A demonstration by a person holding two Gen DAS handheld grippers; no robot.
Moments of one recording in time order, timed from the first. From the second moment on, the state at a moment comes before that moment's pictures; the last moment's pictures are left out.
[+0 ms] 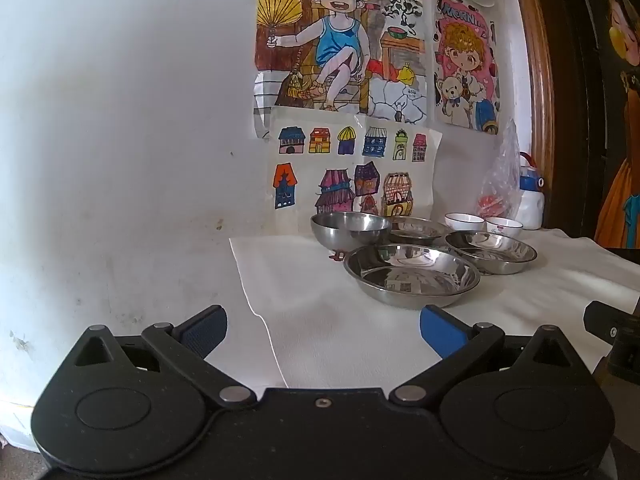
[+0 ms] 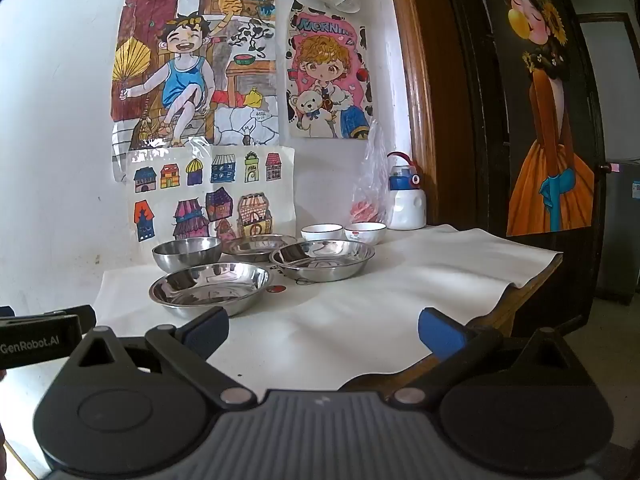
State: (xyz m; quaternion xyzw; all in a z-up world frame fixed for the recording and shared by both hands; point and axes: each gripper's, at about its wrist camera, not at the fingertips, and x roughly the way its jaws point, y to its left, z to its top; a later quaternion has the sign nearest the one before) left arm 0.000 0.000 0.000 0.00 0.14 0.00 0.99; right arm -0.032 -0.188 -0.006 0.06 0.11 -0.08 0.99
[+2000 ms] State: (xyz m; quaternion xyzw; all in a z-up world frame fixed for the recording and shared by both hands) left arm 0.000 0.000 0.000 0.01 0.14 -0.01 0.99; right arm -0.033 -0.188 -0.008 0.06 0.11 -0.08 0.99
